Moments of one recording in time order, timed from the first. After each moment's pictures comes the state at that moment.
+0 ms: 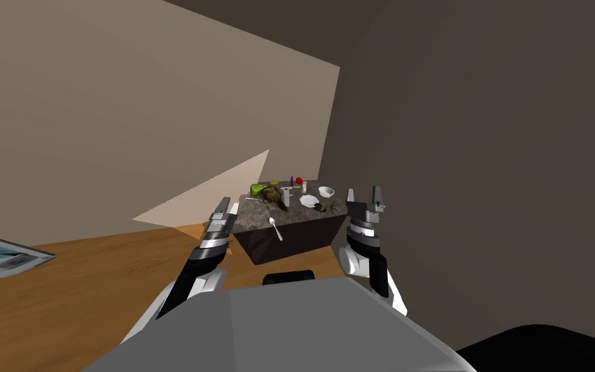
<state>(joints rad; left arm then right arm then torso) 0.51 0.13 0.00 -2.19 -0.05 -0.49 -0.05 0.45 0.01 -0.07 -2.33 -0.08 -0.61 -0.11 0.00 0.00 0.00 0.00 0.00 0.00</state>
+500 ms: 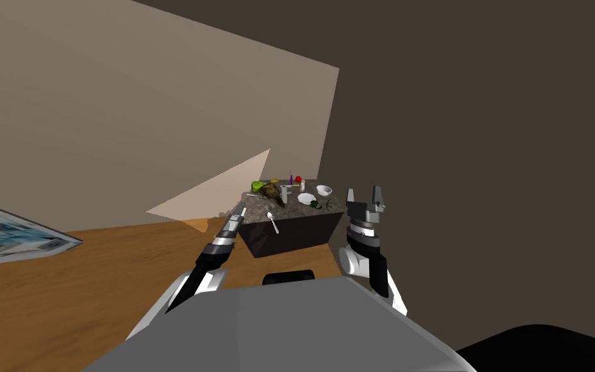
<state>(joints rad) 0.46 0.23 -0.03 -2.07 -0.12 -0.42 -0.14 0.45 0.01 -0.07 -2.33 -0.08 -0.61 -0.11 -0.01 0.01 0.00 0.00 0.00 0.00</state>
